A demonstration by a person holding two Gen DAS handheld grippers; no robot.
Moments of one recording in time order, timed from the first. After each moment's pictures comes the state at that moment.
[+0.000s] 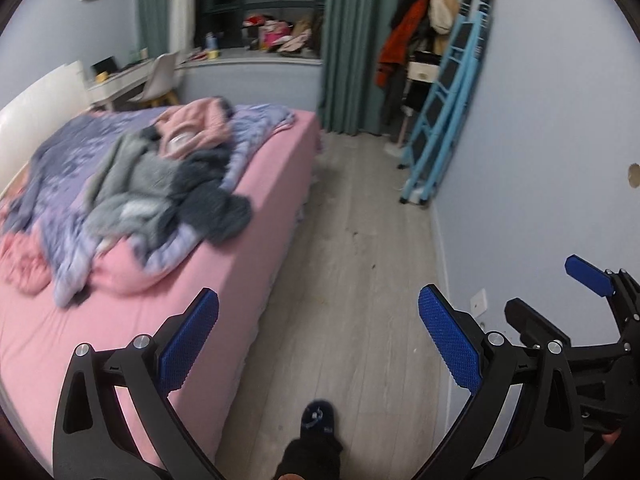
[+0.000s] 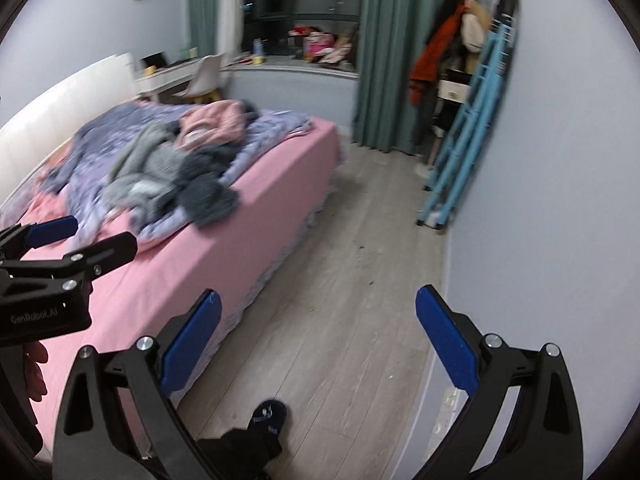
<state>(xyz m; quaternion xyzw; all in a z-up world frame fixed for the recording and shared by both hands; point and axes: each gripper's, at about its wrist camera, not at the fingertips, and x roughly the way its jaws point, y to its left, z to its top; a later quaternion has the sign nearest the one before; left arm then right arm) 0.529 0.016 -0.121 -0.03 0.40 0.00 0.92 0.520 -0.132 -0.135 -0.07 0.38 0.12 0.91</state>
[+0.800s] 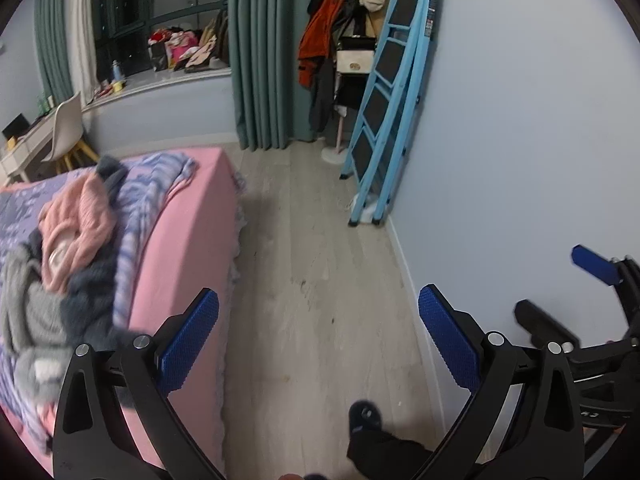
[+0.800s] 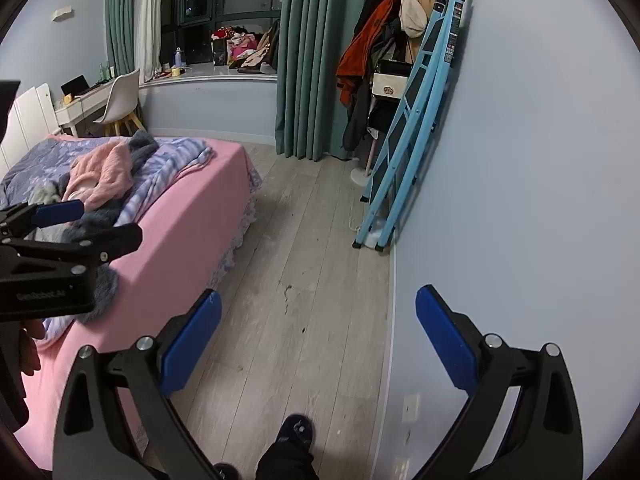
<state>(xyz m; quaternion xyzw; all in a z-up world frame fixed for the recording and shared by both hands) 0.877 -0.101 -0.130 0.02 0.40 -0.12 0.91 0.801 -0.238 -0.143 -0.05 0.39 0.03 0.92</state>
